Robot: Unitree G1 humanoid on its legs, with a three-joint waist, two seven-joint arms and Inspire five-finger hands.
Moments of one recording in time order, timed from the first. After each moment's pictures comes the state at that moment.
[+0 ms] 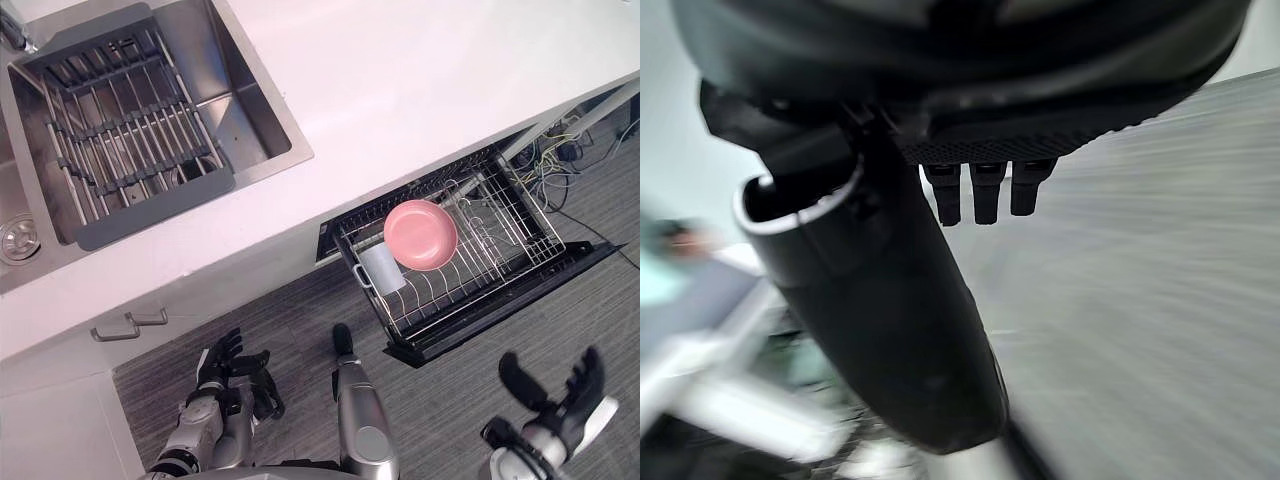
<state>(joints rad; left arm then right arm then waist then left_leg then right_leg) -0.06 0.01 0.06 0.87 -0.12 -0.16 0.17 0.40 0.08 -0.50 0.08 0.12 -0.07 -0.42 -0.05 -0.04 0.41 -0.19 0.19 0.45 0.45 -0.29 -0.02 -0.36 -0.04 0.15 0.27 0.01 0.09</state>
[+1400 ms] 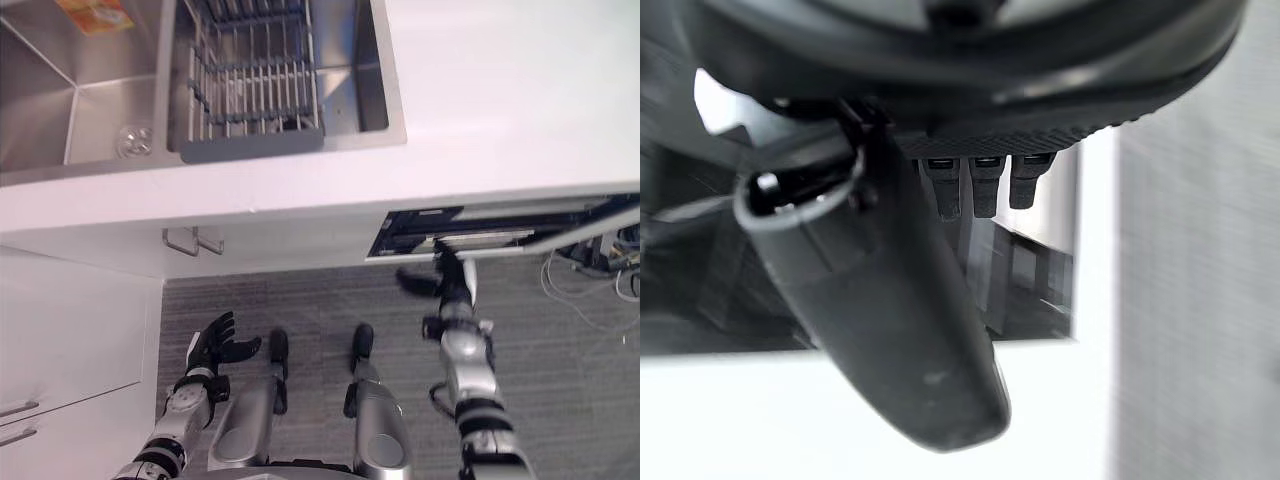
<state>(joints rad) -0.04 0.11 0.02 0.85 -0.12 -0.16 0.12 -0.02 -0.21 -0.07 0.64 0.08 -0.06 -0.10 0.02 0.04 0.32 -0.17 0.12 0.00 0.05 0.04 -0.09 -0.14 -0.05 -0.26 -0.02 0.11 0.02</state>
